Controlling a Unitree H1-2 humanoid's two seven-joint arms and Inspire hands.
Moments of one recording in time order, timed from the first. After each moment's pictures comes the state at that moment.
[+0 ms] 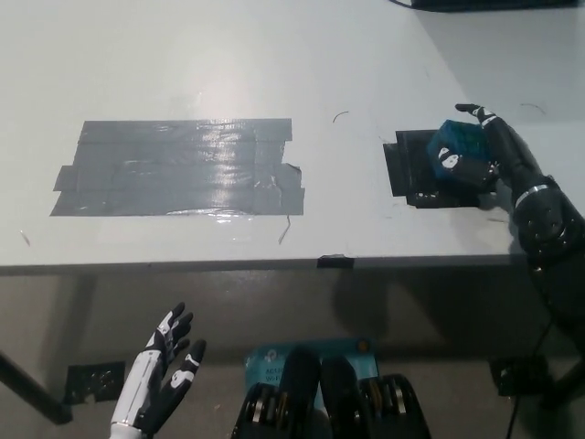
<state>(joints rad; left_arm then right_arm) 0.06 0.13 -0.04 0.04 0.08 -0.15 -0.07 -0.82 -0.29 0.21 0.83 -0.37 0.00 -0.06</state>
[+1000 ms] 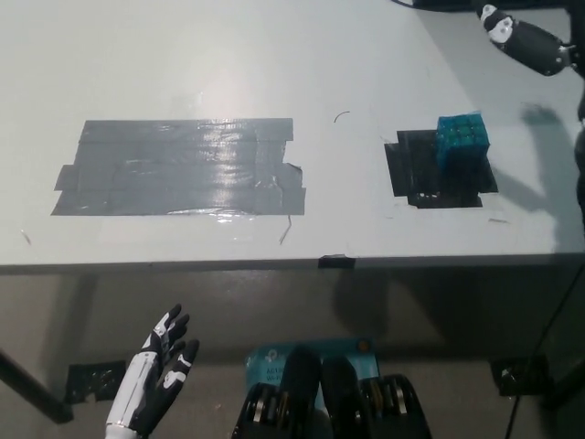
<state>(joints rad) 0.06 0.15 -0.04 0.03 0.08 -0.14 -0.07 -0.75 -0.36 0.09 0.04 -0.44 0.03 -0.14</state>
